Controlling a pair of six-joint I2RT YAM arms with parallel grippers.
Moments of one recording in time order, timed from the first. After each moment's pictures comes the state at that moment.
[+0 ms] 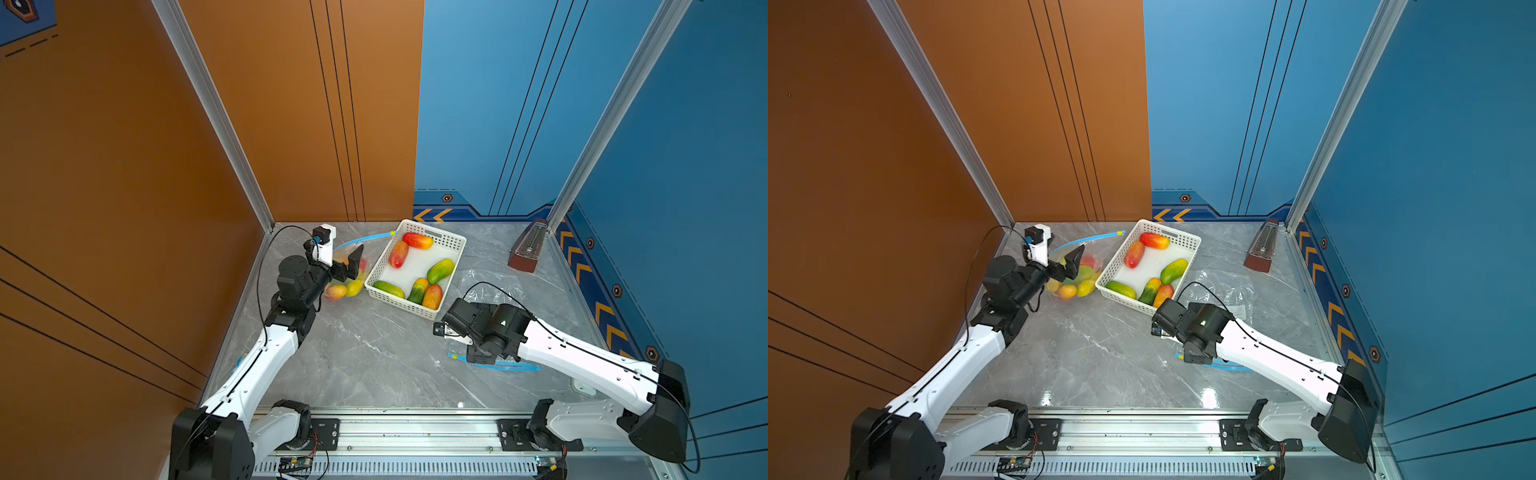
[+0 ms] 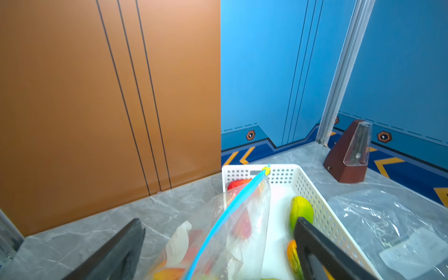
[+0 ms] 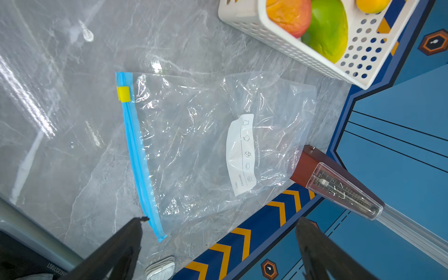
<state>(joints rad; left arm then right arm) -0.19 1.14 0.76 0.32 0.26 -0.02 0.94 1.29 1.09 -1.17 0.54 -0.55</state>
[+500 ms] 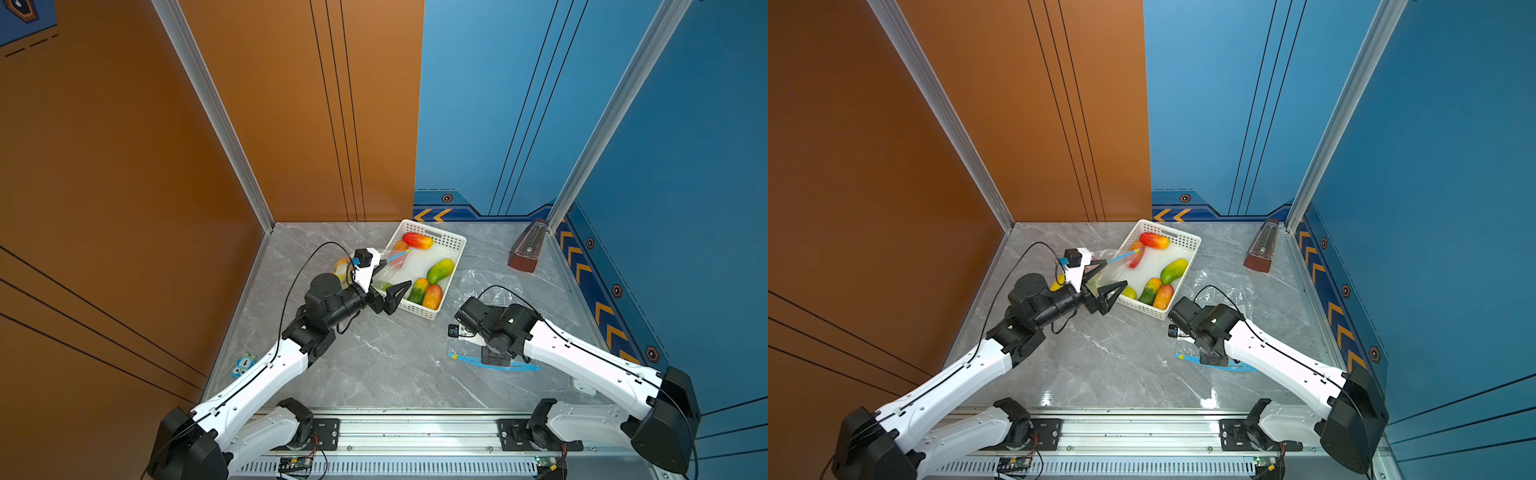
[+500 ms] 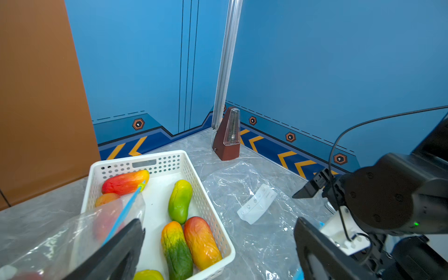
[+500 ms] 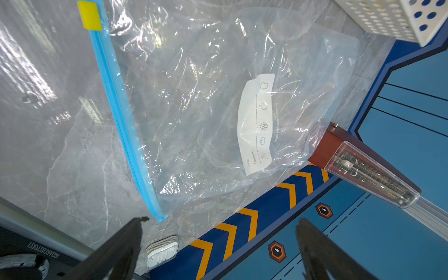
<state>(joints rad) -0.56 1.05 0.71 0.29 0.35 -0.18 0.80 1.24 0.97 -1.14 0.53 -0.64</state>
